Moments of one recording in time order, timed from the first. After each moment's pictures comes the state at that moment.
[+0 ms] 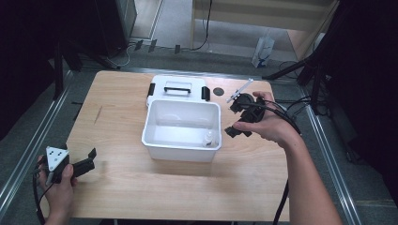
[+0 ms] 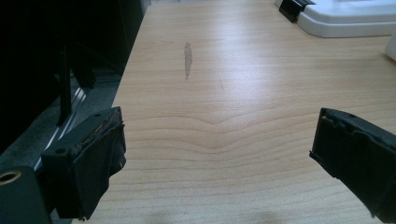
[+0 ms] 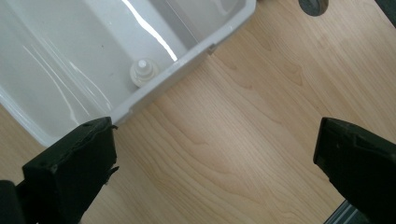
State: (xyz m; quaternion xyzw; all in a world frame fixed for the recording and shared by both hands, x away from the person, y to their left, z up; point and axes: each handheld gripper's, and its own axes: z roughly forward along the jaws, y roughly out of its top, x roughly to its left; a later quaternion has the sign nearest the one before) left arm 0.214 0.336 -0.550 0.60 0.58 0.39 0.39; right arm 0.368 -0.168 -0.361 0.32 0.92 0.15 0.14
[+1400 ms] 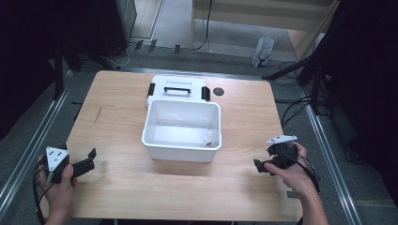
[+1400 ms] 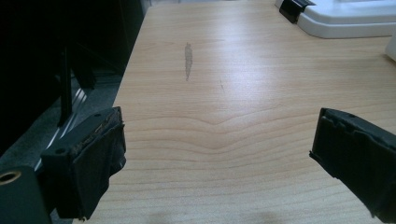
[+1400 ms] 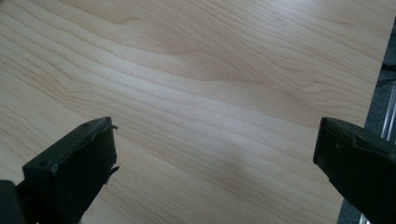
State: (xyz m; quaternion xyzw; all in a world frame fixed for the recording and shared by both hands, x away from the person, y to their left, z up) left arm 0.213 0.335 -0.551 0.60 0.58 0.39 0.39; right arm 0.301 -0.293 -0.493 0.47 0.83 0.22 0.20
